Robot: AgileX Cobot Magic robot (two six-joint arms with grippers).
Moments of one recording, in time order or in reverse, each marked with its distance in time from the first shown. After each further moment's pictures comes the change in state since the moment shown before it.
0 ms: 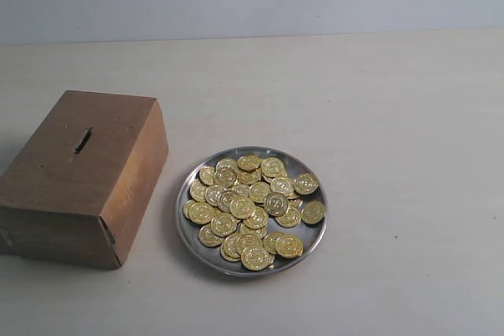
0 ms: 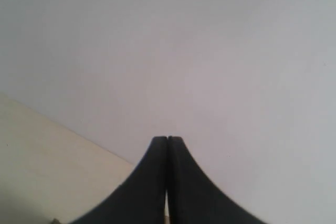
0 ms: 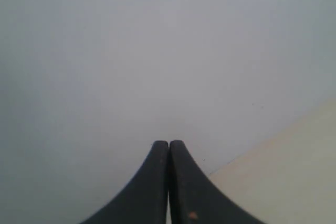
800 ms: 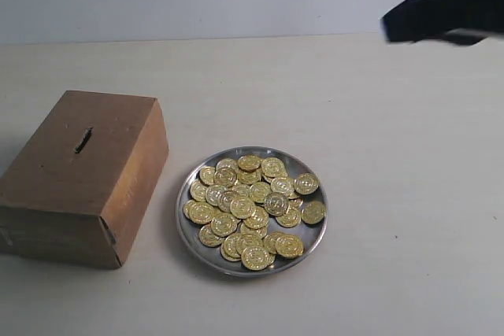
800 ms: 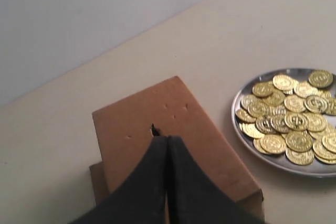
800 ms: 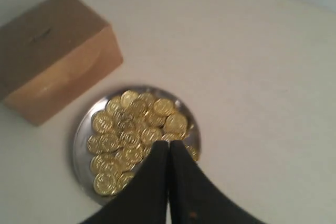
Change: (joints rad) left arm -0.255 0.575 -0.405 -0.003 0.453 0.910; right arm 0.361 1.131 -0.971 0.361 0.846 -1.039
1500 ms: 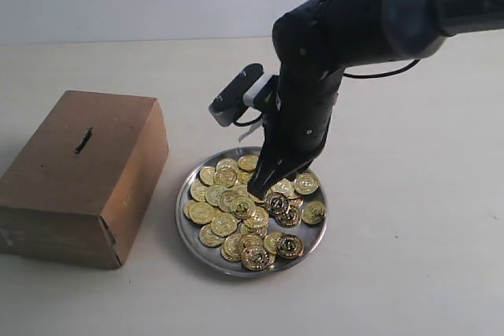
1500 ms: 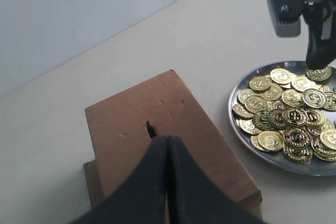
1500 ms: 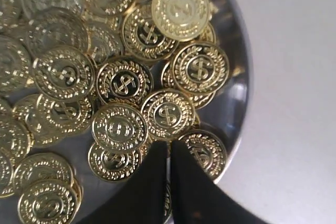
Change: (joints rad) left arm -0.004 0.045 0.000 -0.028 -0.021 0.020; right arm 0.292 0.840 -0.286 -0.503 0.046 0.225
